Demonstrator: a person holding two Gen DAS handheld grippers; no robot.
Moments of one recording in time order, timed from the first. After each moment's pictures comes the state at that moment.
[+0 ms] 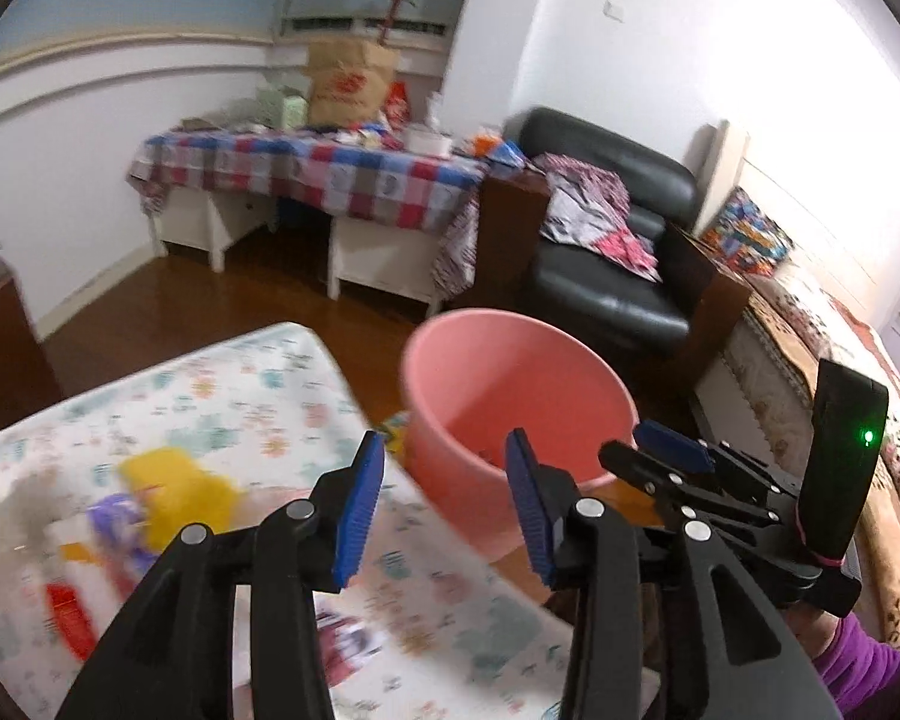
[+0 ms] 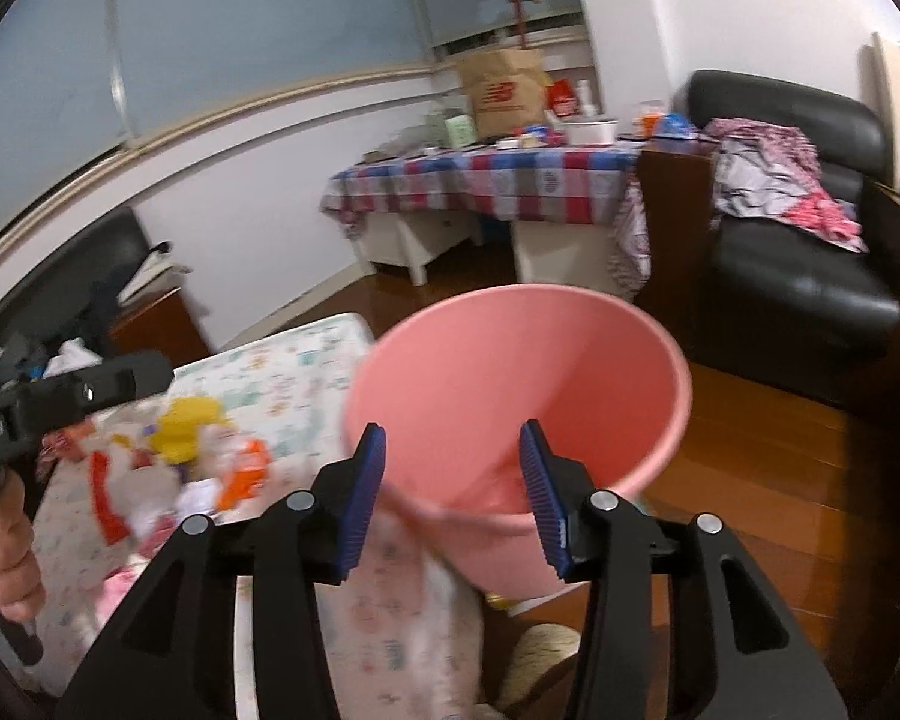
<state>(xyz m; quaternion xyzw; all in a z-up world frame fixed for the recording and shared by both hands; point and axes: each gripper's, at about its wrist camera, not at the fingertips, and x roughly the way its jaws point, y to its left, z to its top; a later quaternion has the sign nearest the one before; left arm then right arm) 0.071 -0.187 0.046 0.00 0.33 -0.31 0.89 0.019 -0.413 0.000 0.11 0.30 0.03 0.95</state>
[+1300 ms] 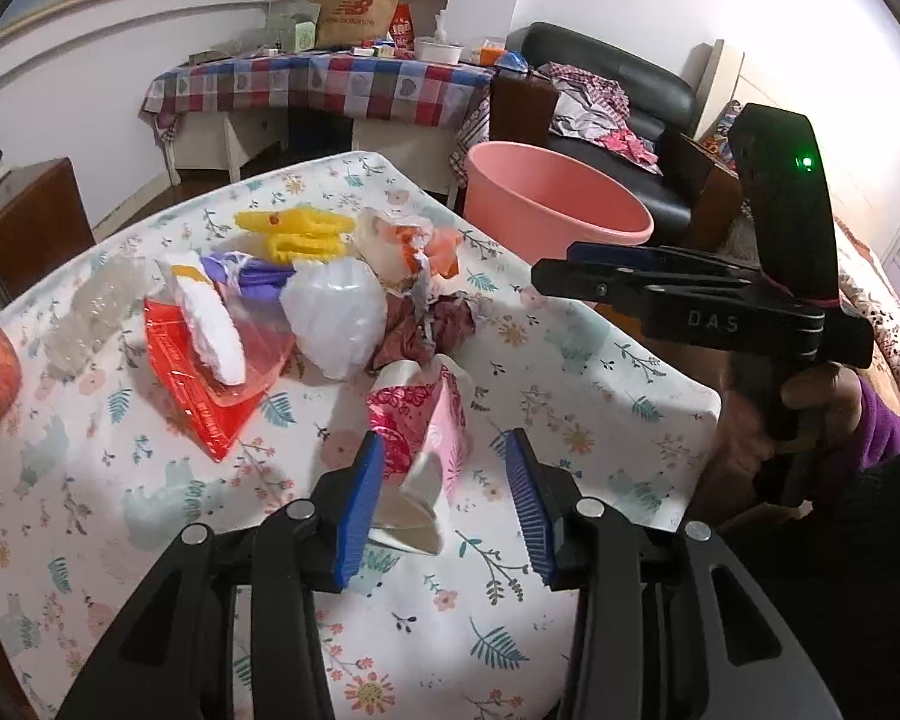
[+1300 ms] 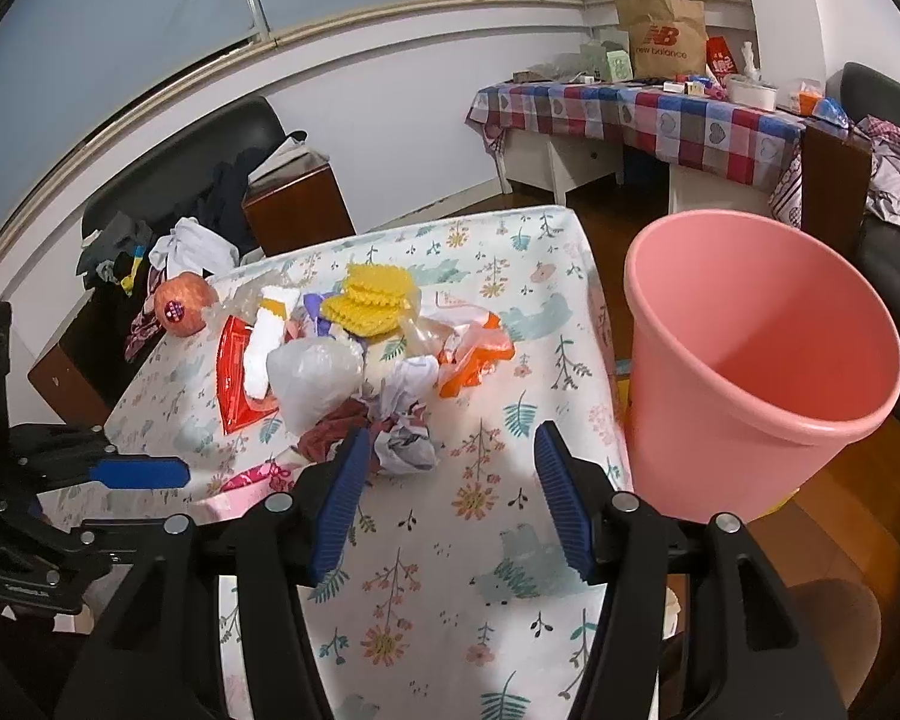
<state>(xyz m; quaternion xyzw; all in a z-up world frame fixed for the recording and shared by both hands) -0.021 -0.076 -0.026 0.05 0.42 -0.32 0.85 0.014 -0.308 -0.026 0.06 0.37 0.17 0.91</state>
